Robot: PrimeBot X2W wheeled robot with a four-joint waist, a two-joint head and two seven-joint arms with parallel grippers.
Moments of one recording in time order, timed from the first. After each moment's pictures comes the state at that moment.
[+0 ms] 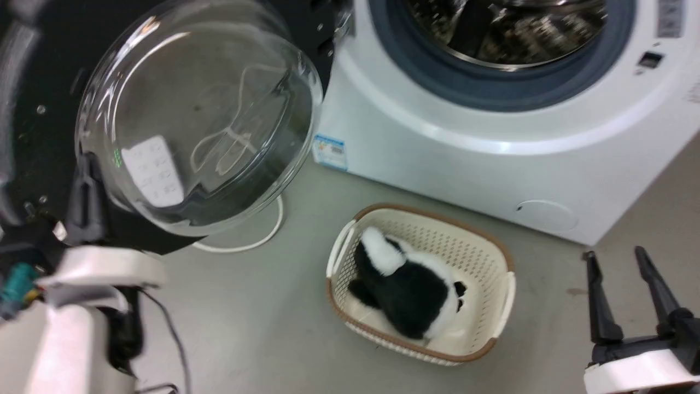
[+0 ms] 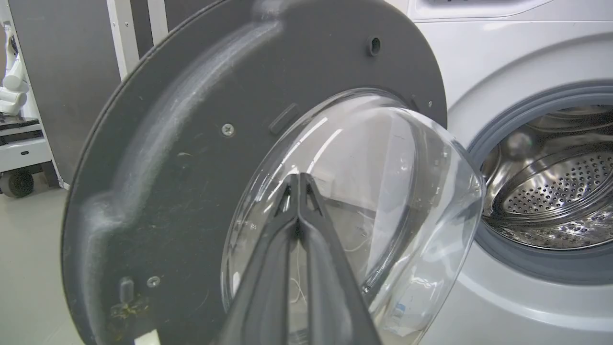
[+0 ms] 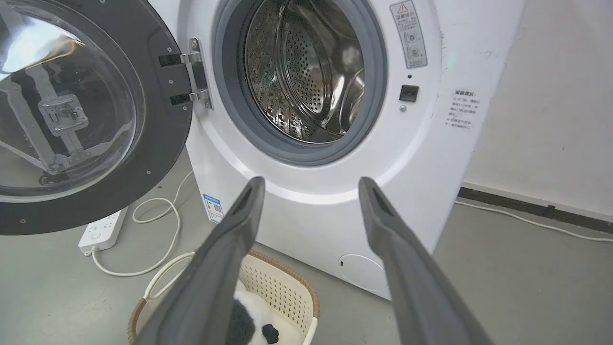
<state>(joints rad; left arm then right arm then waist) -0.34 0.28 0.04 0.18 -0.35 0.09 -0.26 0.01 -0.09 -0.13 0.00 0.05 0.13 -0.26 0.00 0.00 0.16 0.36</state>
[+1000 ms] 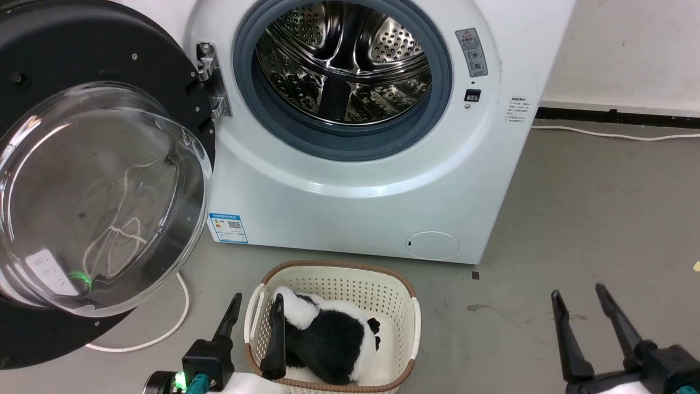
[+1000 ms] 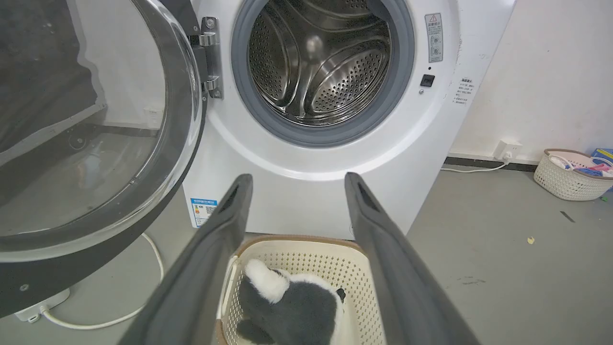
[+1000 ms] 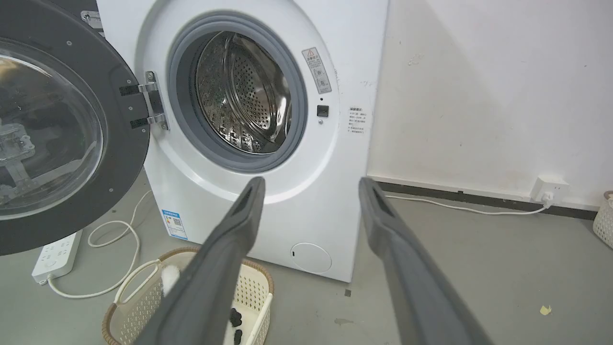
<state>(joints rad) -0.01 0.07 -0.21 0.19 -0.19 0.09 -0.26 0.09 -0.06 -0.08 0.01 0.05 0.13 -0.26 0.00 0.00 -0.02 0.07</state>
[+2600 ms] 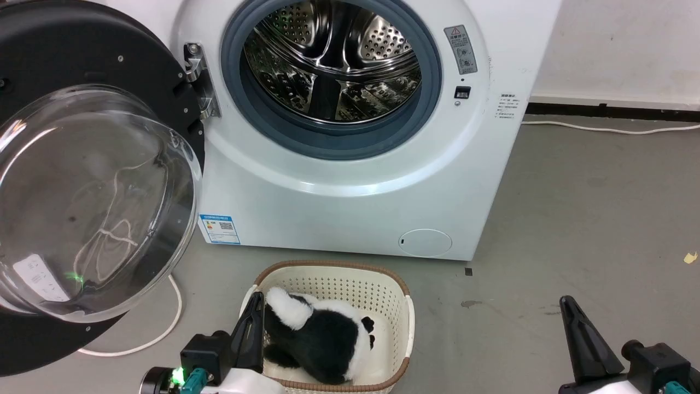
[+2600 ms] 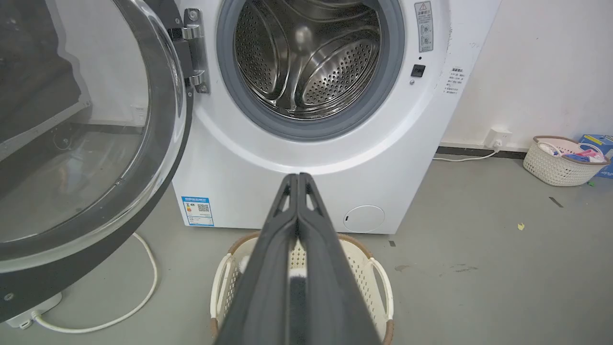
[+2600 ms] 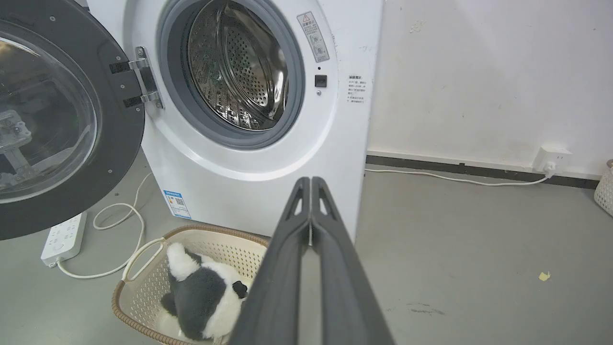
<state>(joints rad) -0.01 0.05 -0.17 0.17 -0.16 0.04 -0.21 0.09 -0.06 -0.06 0.05 0.07 0.13 -0.21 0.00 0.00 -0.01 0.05</state>
